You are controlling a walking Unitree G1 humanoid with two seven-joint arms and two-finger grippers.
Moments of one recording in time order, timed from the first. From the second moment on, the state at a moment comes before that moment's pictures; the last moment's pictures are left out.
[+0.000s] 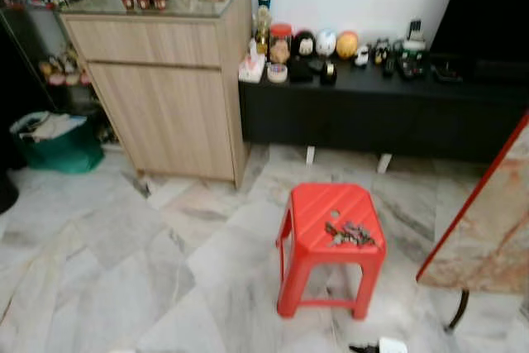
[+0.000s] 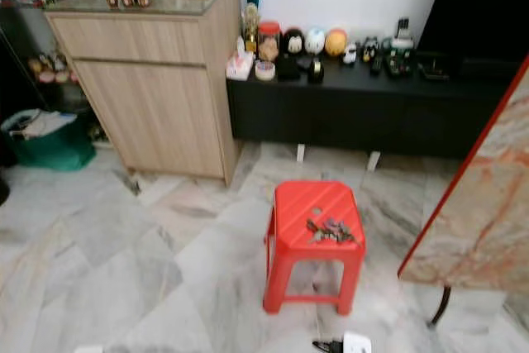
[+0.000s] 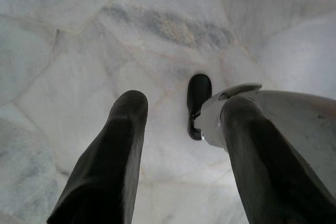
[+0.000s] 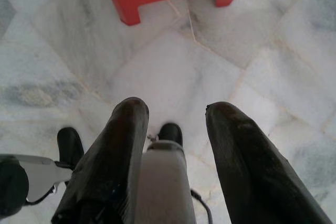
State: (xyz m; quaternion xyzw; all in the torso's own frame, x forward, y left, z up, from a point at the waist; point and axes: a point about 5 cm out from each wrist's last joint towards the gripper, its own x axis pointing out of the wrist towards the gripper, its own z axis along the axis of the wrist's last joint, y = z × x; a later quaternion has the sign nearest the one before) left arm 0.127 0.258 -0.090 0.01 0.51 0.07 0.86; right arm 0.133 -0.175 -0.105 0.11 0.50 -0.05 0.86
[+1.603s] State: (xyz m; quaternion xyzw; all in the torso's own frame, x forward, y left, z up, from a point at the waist) left arm 0.235 0.217 0.046 0.04 -0.02 0.02 1.00; right arm 0.256 -0.210 0.017 0.07 0.05 -0.03 1.00
